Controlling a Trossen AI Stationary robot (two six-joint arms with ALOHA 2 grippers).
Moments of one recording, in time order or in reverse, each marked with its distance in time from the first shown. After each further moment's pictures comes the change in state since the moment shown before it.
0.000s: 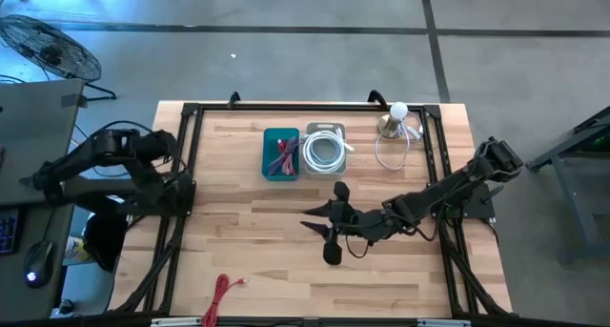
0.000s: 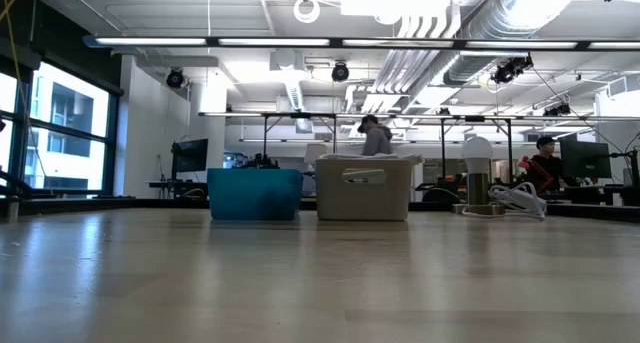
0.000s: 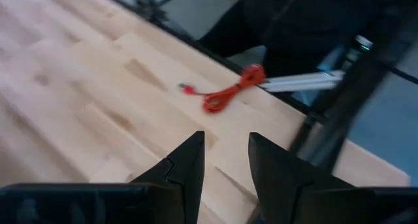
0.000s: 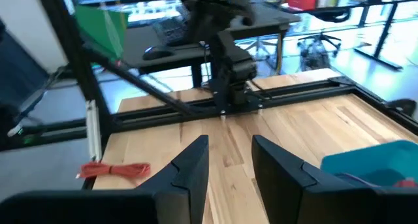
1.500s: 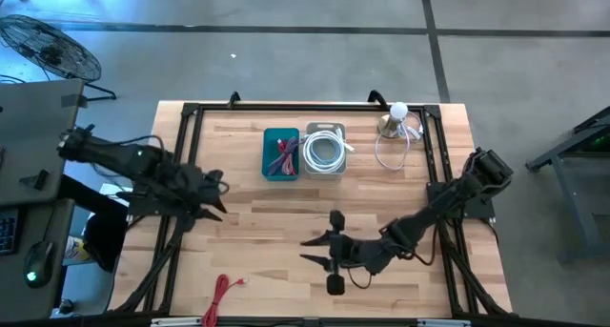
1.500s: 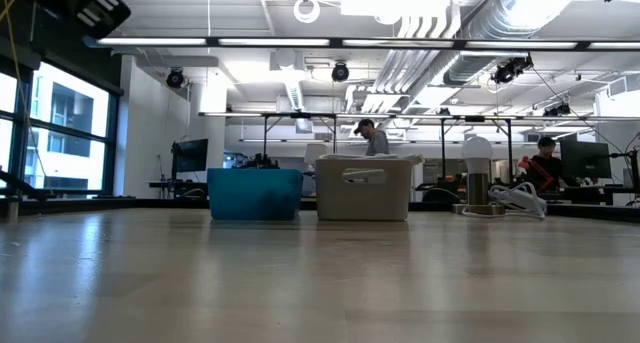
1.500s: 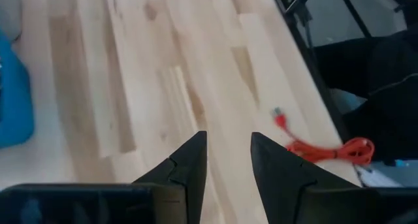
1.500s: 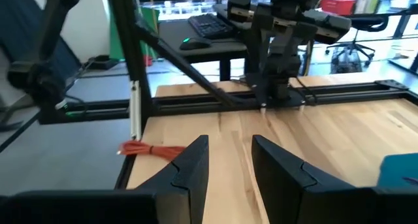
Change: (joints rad) left arm -0.567 0.195 -0.131 0.695 -0.696 -1.143; right arm 0.132 0.131 0.000 0.155 0.028 -0.041
